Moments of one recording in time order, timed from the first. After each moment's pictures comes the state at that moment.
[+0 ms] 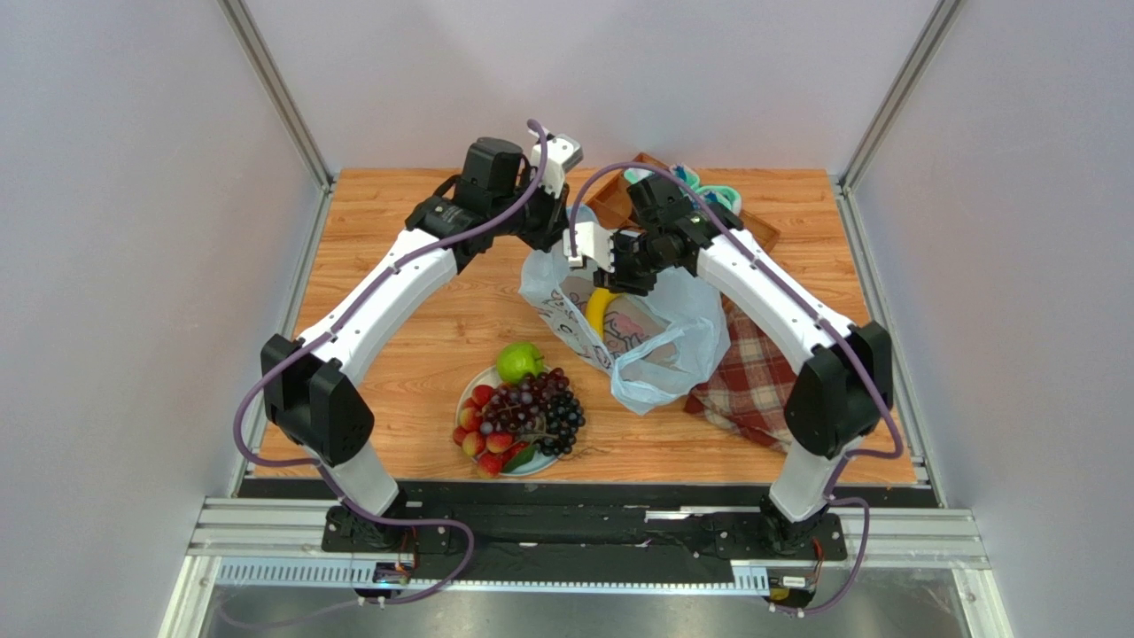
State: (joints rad) left arm -0.53 1.67 1.66 -0.52 0.31 0.05; right arm 0.54 1.73 1.65 -0.86 -0.41 -1.02
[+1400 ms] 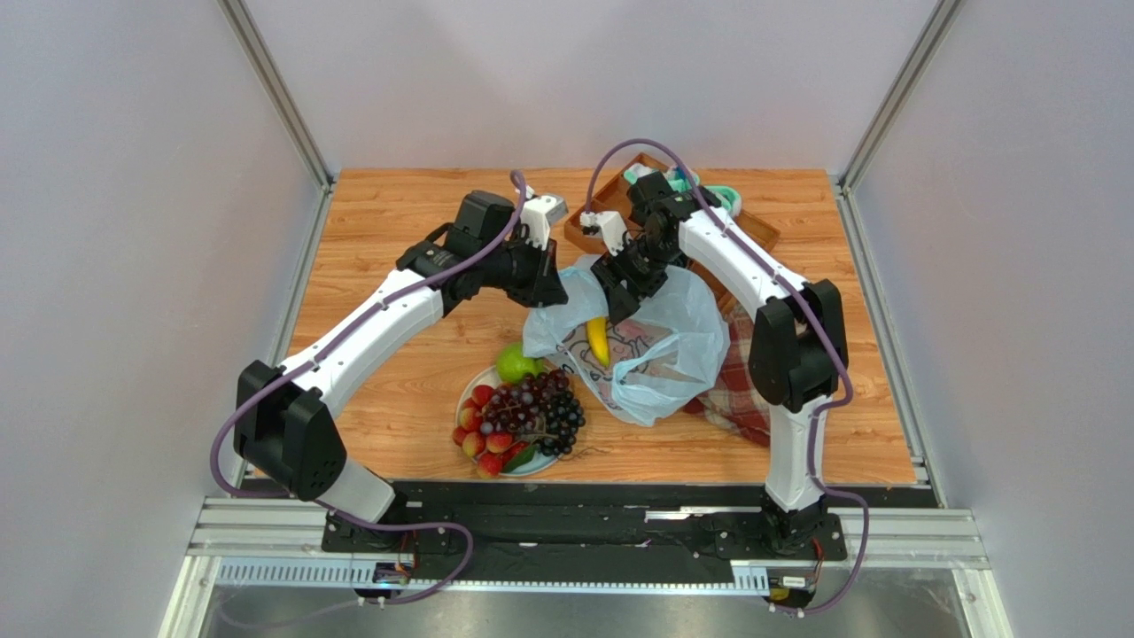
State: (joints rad) left arm -0.55 1.51 1.33 -0.52 0.44 -0.17; right arm 0.45 2.03 1.82 -1.09 -0.46 -0.39
